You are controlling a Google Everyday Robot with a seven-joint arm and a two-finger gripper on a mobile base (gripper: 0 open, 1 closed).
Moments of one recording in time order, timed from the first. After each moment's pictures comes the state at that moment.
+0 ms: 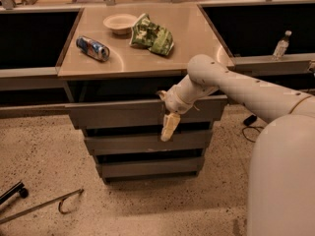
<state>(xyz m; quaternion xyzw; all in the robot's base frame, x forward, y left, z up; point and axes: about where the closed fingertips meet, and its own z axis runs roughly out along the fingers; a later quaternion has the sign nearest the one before) 0.661 -0.019 0.639 -0.73 0.62 0.17 0.25</state>
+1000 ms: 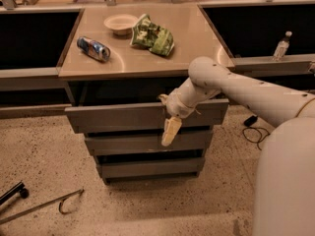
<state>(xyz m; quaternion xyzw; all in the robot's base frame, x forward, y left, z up) 0.640 -0.027 0.636 -0.71 0.64 0.18 0.23</state>
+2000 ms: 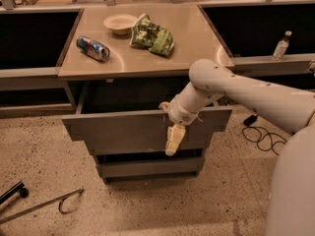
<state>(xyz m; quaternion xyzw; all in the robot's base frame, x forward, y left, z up) 0.594 -0.029 0.641 -0.72 0.64 0.20 0.18</state>
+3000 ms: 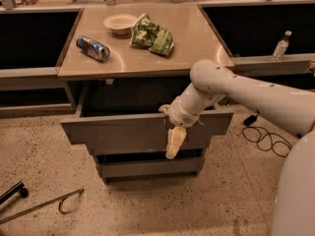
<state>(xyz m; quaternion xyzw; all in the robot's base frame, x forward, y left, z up) 0.578 -0.030 0.646 -0.71 0.64 0.21 0.18</state>
